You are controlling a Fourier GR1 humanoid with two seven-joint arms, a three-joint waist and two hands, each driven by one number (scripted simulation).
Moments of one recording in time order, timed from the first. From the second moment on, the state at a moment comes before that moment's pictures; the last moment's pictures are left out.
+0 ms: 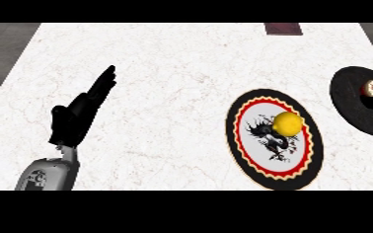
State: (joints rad) left arm -0.16 0.18 -0.05 -1.58 -0.07 -0.12 0.19; right arm -0.63 -0.61 -0.46 -0.38 0.75 -0.56 0.09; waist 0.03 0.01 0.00
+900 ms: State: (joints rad) left arm -0.16 0.18 -0.03 -1.60 -0.06 -0.13 0.21; right arm -0.61 -0.66 -0.86 -0.32 0.30 -0.35 -0.43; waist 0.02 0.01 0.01
